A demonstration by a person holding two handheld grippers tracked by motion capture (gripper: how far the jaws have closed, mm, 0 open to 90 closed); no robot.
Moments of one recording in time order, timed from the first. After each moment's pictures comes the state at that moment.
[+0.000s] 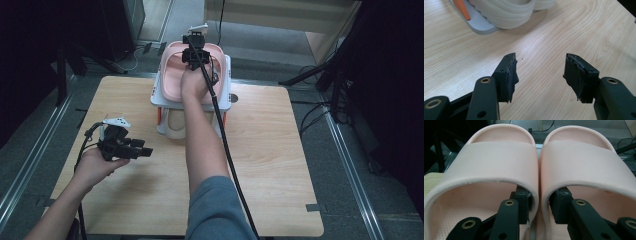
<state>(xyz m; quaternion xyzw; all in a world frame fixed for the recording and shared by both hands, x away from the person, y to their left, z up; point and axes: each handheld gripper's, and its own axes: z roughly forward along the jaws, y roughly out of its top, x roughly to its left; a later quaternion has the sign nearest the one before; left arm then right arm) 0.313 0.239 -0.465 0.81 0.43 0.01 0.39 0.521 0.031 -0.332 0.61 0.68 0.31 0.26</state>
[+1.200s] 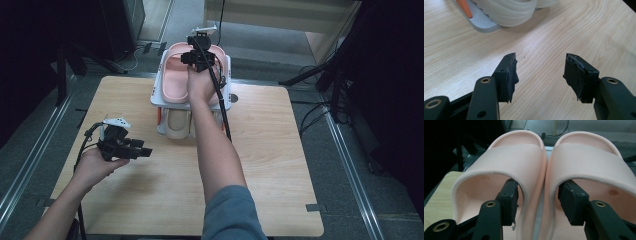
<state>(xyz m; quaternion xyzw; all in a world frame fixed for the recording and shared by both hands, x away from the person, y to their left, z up) 0.314 0.239 -0.467 0.82 0.43 0.01 0.39 0.508 0.012 -0.325 0.59 0.69 0.36 0.22</state>
